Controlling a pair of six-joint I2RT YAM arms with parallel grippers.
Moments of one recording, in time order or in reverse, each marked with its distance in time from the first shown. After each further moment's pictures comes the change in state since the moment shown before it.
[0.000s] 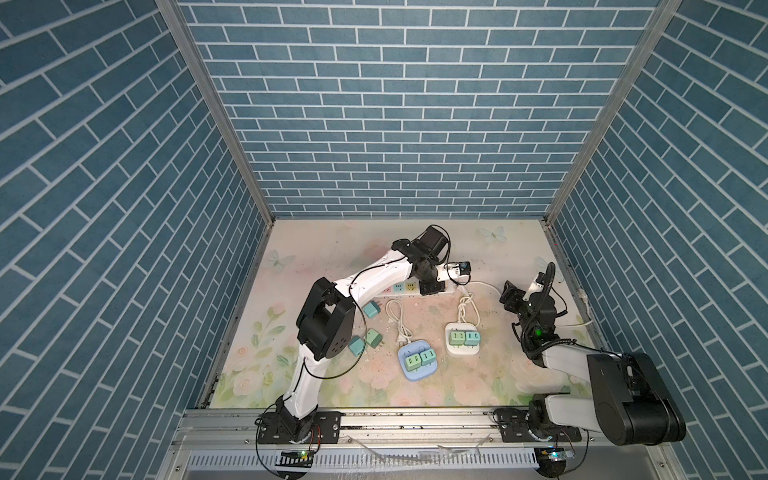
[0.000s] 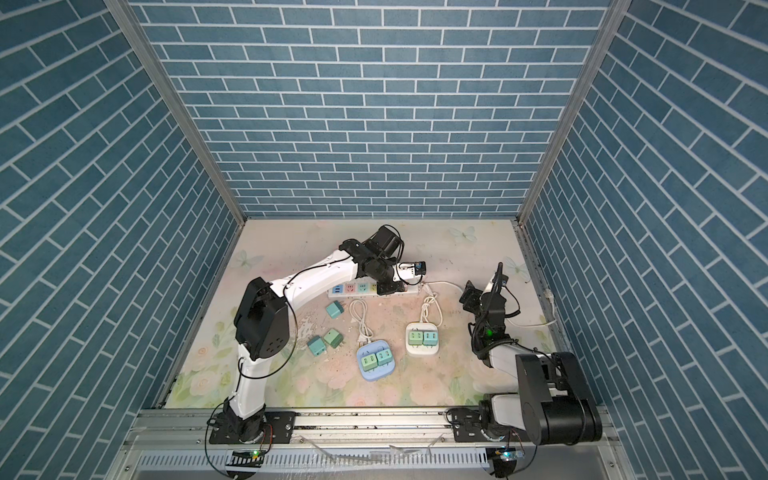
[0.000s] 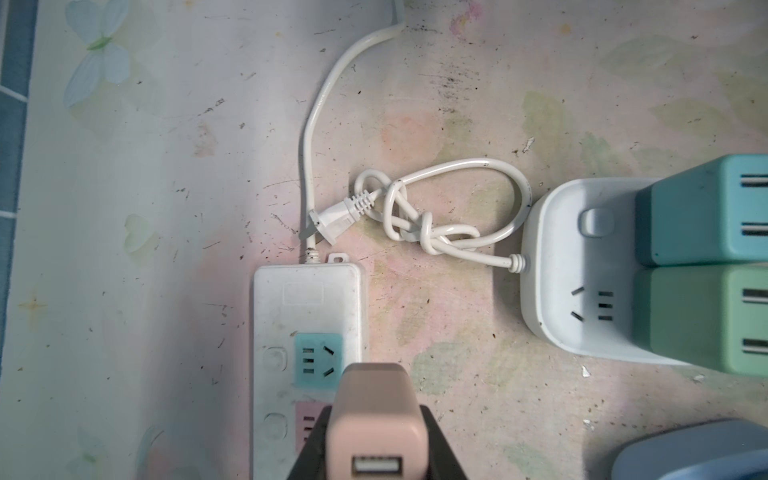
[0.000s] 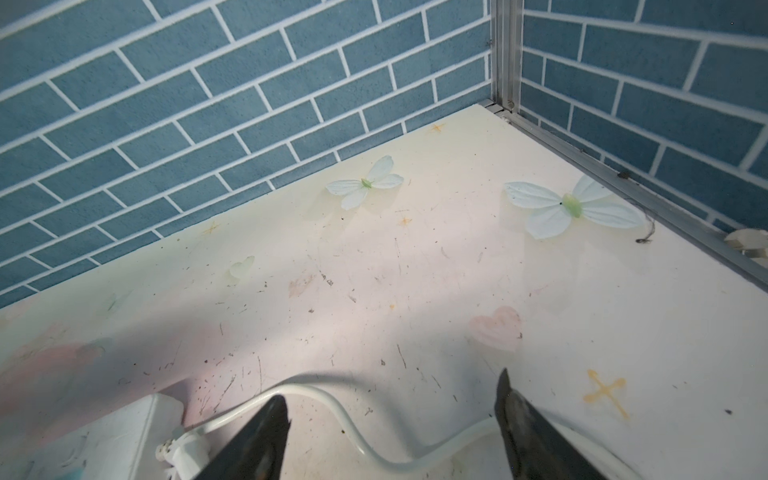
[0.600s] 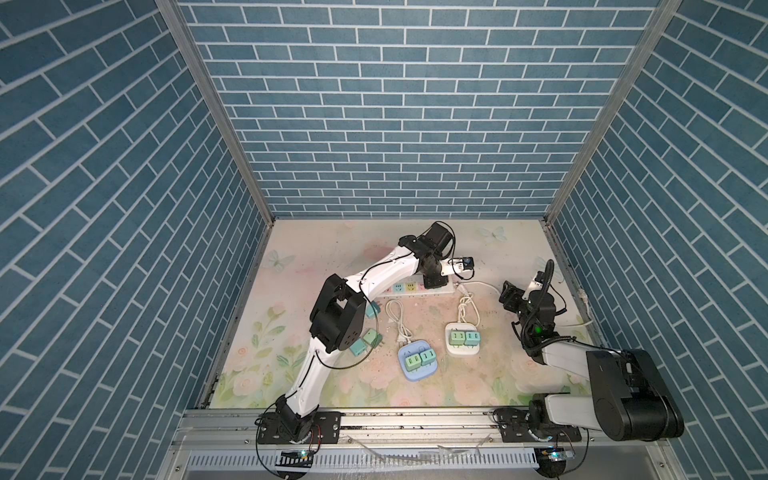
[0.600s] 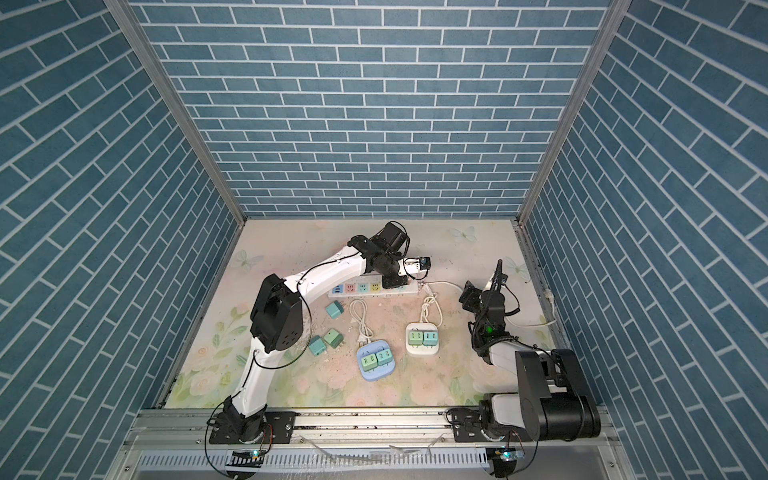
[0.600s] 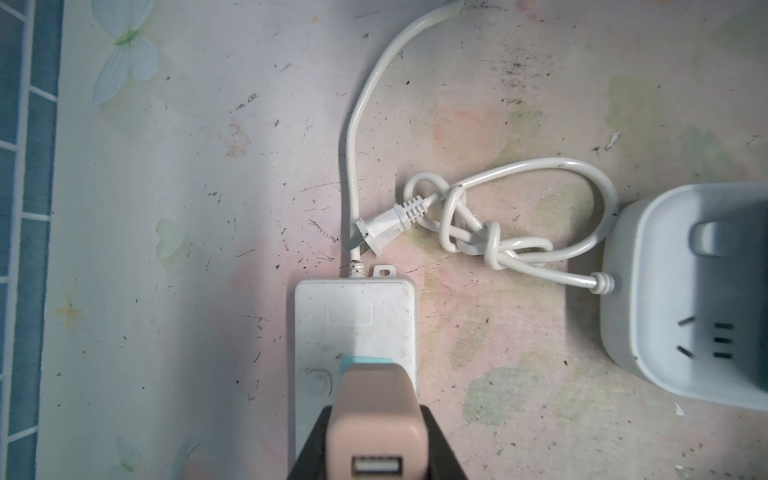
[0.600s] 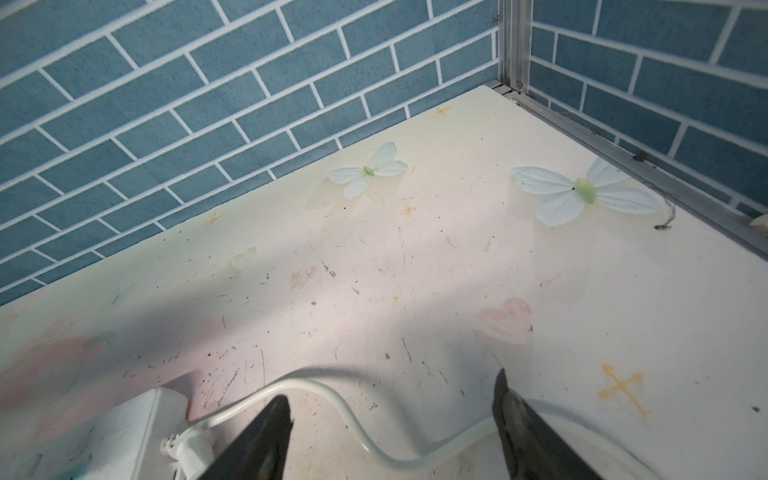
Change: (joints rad) left arm 0.018 0.135 0.168 -0.016 -0.056 0.019; right arm -0.007 0.014 0.014 -0.030 -0.032 0.018
